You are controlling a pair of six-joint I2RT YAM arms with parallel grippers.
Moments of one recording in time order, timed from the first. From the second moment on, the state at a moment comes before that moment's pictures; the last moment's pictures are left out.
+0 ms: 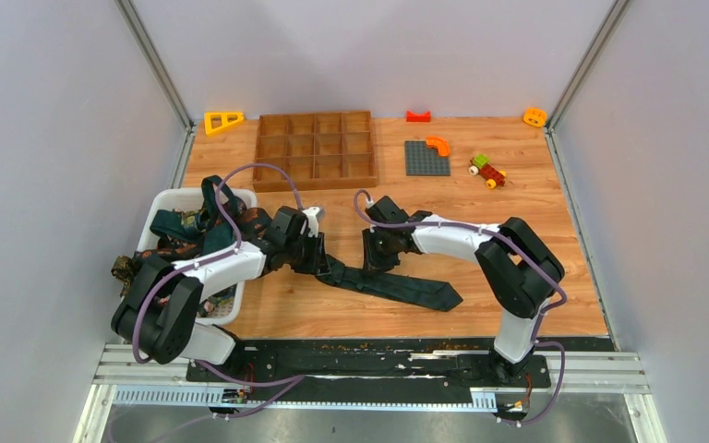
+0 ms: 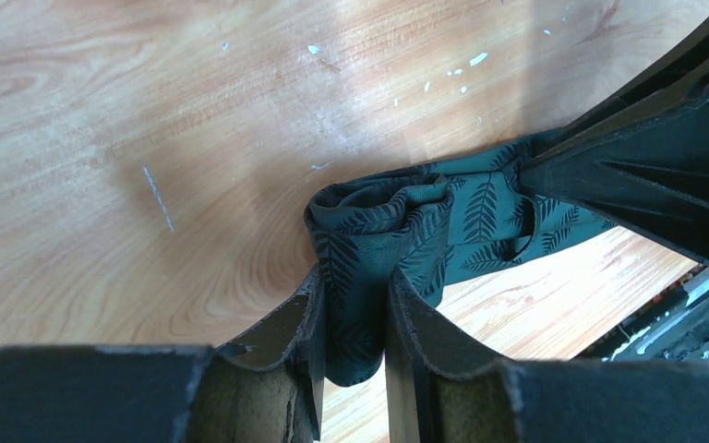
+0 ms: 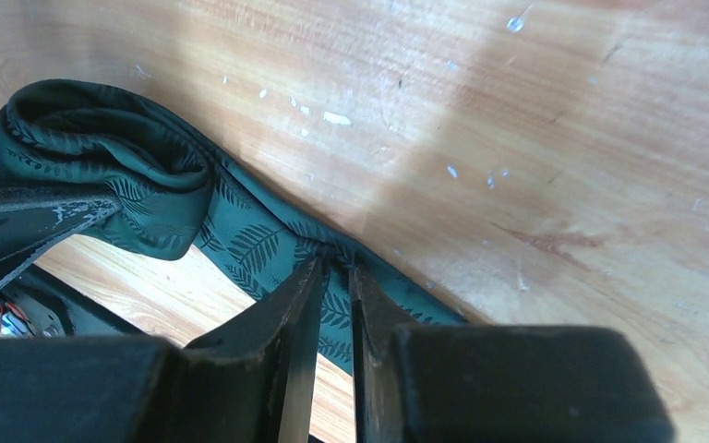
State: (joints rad) left arm -0.52 1.41 0.64 -0.16 0.27 -0.41; right arm 0.75 1.81 1.09 -0.37 -0.22 0.61
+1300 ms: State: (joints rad) left arm -0.71 1.51 0.87 -0.47 -0.34 -0.34; right arm 0.63 1.39 0.93 -0.48 0.03 0.54
